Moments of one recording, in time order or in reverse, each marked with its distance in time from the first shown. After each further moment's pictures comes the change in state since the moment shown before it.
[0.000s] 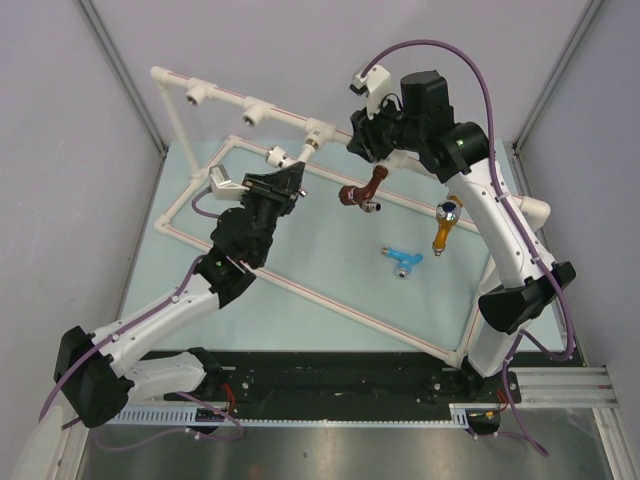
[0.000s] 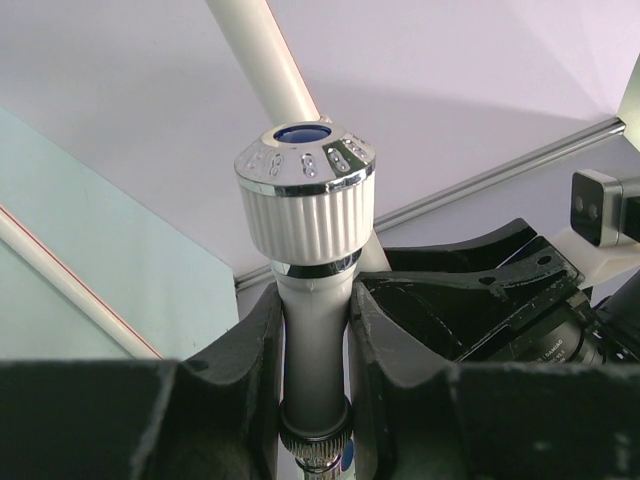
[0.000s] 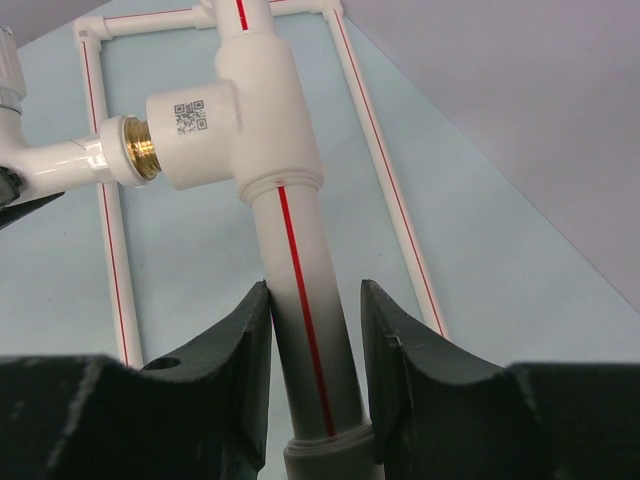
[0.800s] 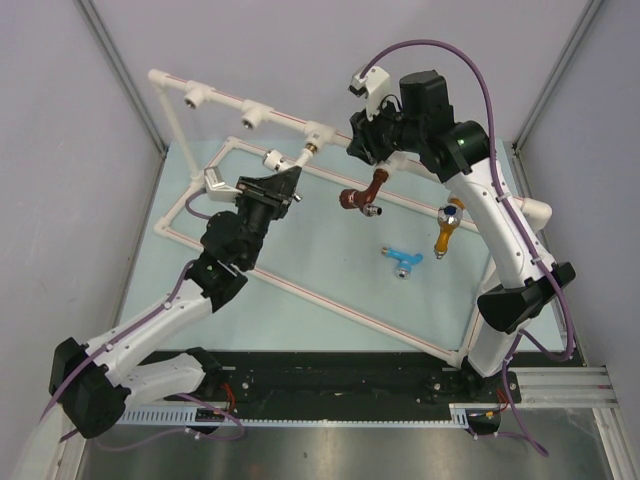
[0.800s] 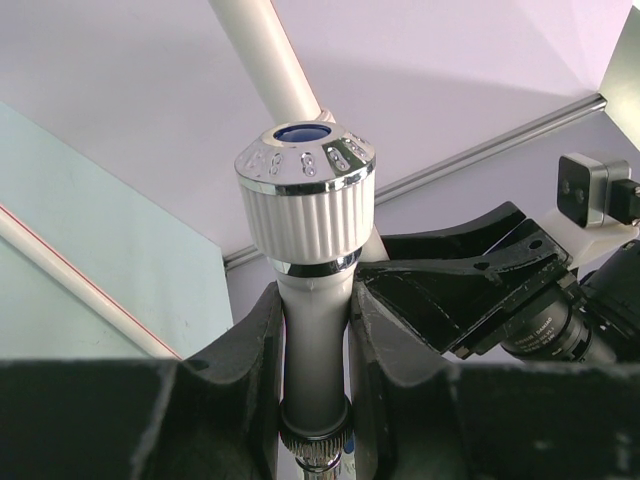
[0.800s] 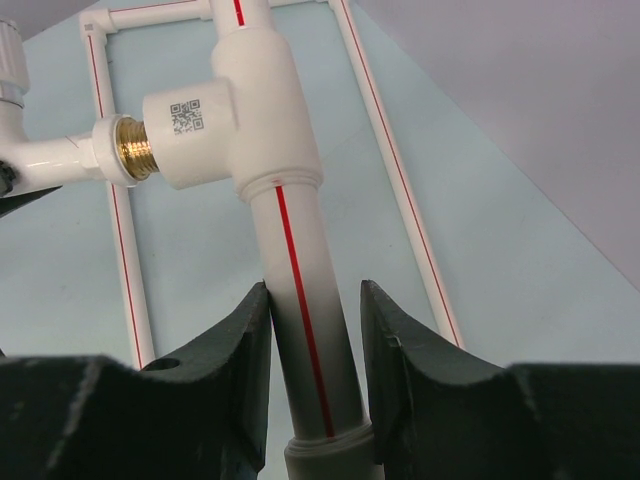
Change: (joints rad) left arm 0.048 -0.062 -0.051 -0.011 0.116 -0.025; right arm 0.003 0.006 0.034 -0.055 0.000 0.008
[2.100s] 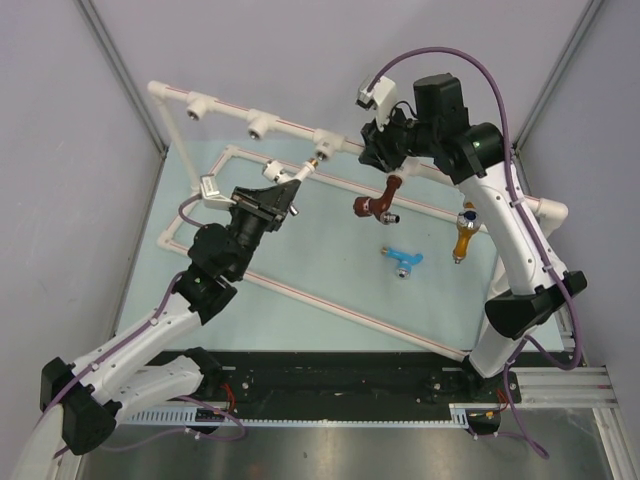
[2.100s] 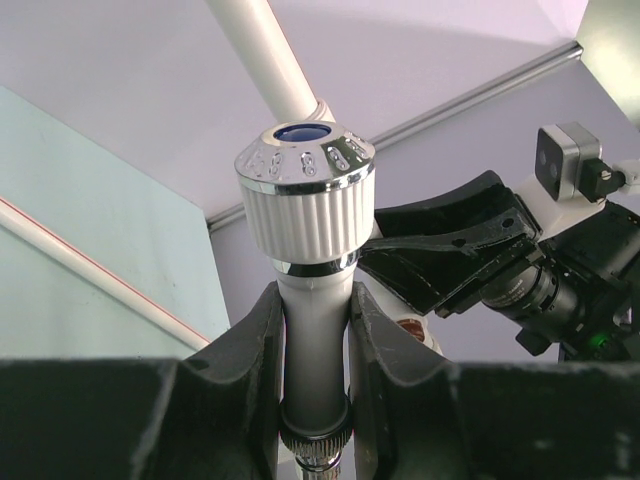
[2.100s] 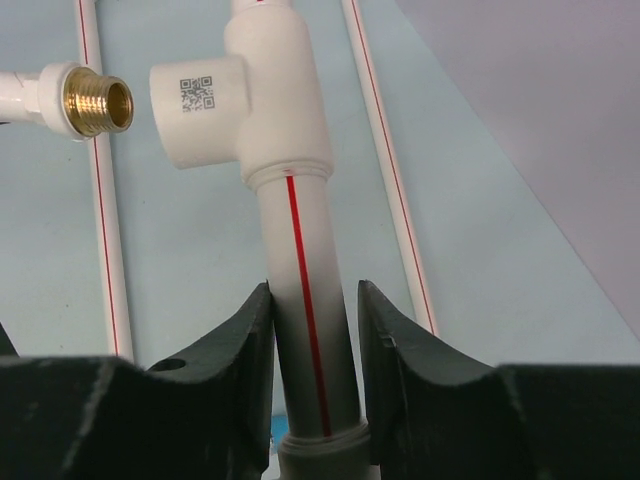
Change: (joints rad) left arm 0.000 -0.116 -0.061 -0.051 0.113 -0.003; right arm -0.043 -0.061 -0.041 -0.084 -0.103 -0.172
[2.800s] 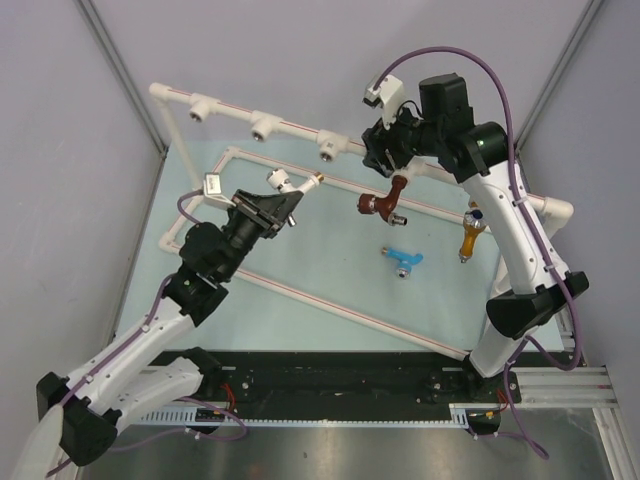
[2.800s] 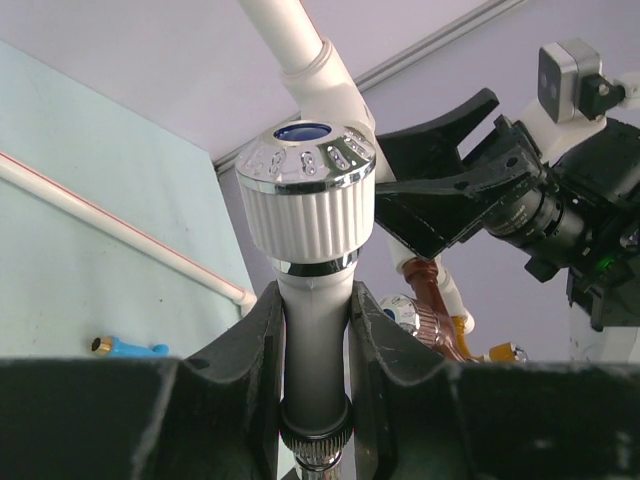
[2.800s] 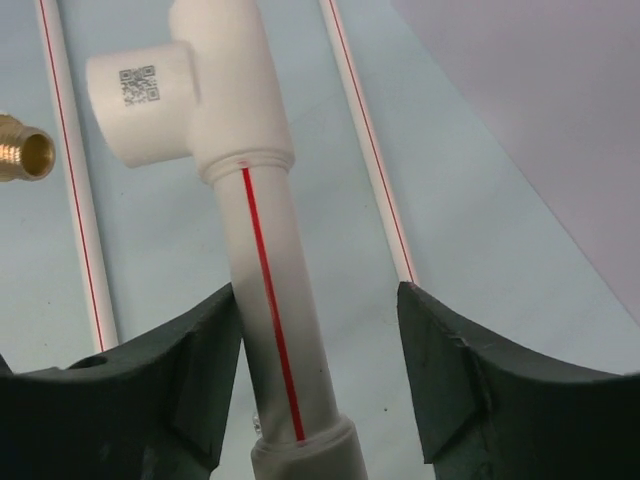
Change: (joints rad) left arm 0.069 -0.060 0.000 -0.124 0.210 0.039; right arm -0.027 -0.006 -0.013 -0.009 0.050 0.017
